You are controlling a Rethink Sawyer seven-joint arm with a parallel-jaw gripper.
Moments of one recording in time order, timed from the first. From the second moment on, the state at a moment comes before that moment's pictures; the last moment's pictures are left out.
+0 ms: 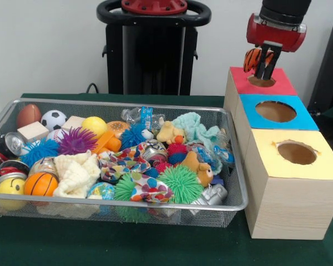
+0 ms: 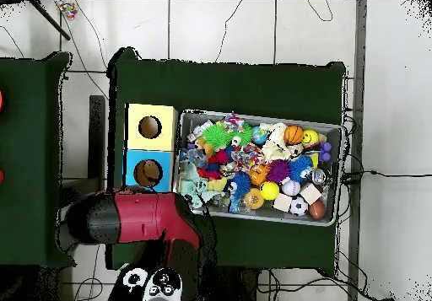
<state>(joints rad) 0.24 -0.78 -0.20 1.79 0.05 0.57 2.01</state>
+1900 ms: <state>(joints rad) 0.27 -0.66 -0.16 1.73 0.00 0.59 2.01</state>
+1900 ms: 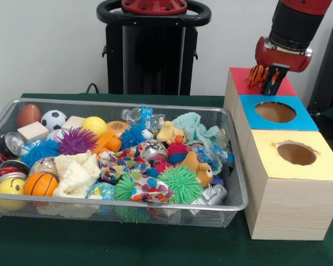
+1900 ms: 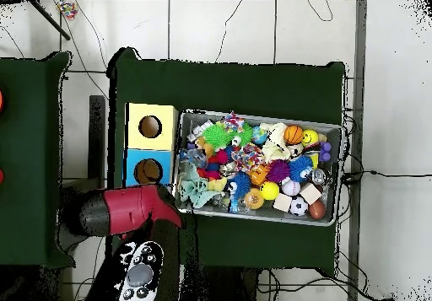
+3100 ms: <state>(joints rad) 0.26 -0.67 -0.15 1.76 0.00 0.56 2.01</state>
